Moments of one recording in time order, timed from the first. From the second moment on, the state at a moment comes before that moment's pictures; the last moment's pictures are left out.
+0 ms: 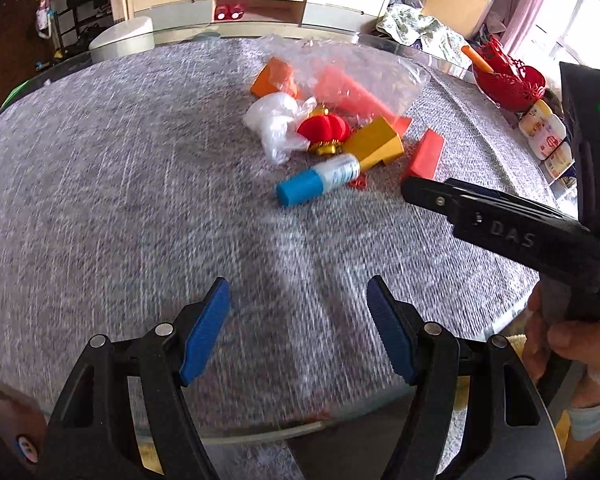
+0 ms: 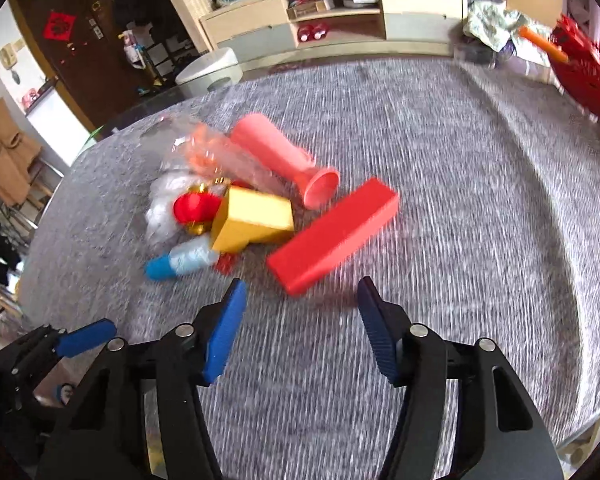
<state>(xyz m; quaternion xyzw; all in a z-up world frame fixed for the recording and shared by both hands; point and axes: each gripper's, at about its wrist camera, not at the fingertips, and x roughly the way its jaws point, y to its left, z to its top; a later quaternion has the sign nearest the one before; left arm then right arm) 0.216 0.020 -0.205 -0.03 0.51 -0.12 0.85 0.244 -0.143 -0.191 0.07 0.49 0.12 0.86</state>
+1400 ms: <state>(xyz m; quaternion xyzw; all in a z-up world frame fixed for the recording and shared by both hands) 0.178 -0.022 -0.206 0.00 0.51 -0.17 0.84 0.168 -0.200 -0.191 0.08 0.49 0.11 0.86</state>
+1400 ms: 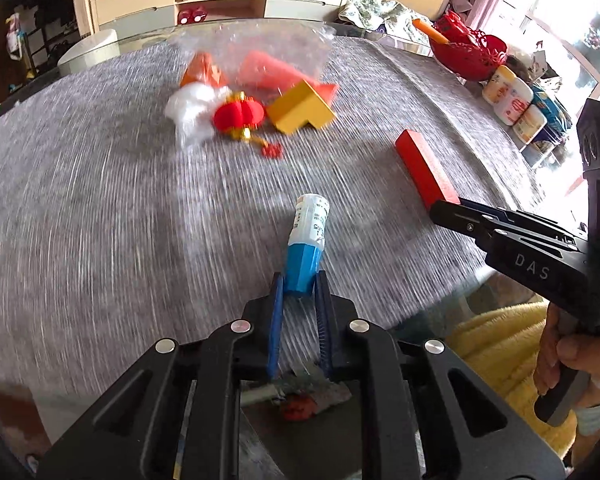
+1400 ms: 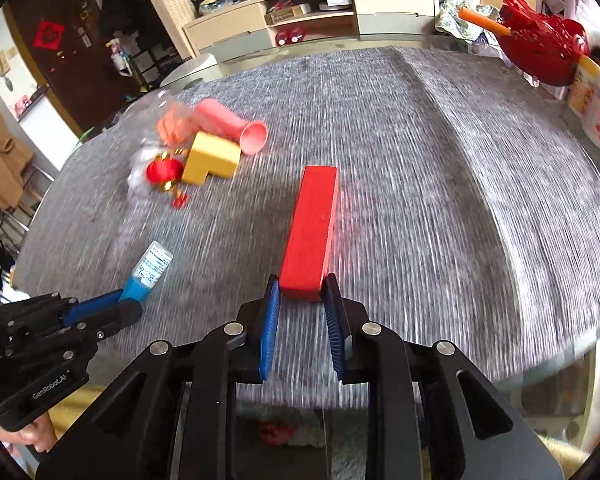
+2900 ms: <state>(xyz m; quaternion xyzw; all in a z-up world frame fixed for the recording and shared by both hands) 0.030 -0.029 -0.297 -0.03 0.60 -0.15 0.78 0.027 -0.171 -0.267 0.06 0.57 0.18 0.80</state>
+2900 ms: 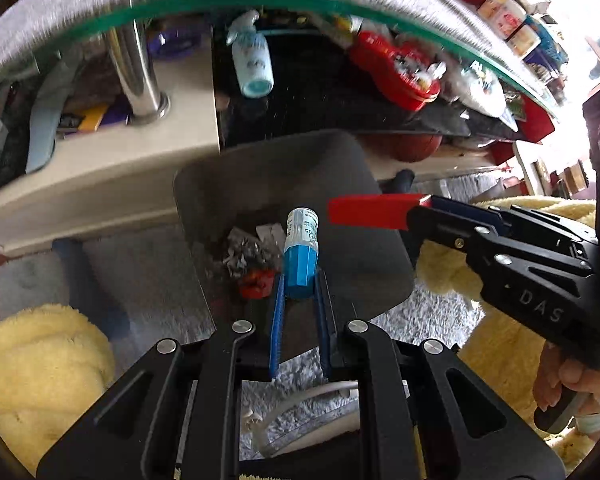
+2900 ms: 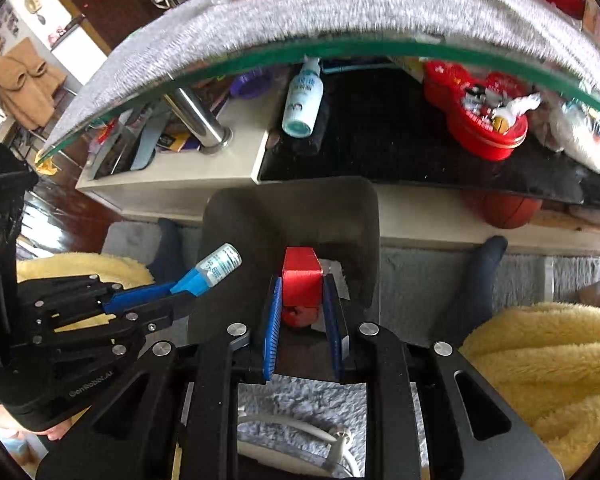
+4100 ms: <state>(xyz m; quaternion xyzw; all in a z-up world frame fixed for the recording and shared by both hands) 0.059 0.011 -0.212 -0.04 0.53 -0.09 0.84 0.082 -0.221 -0.191 0.11 0.50 0.13 0.85</state>
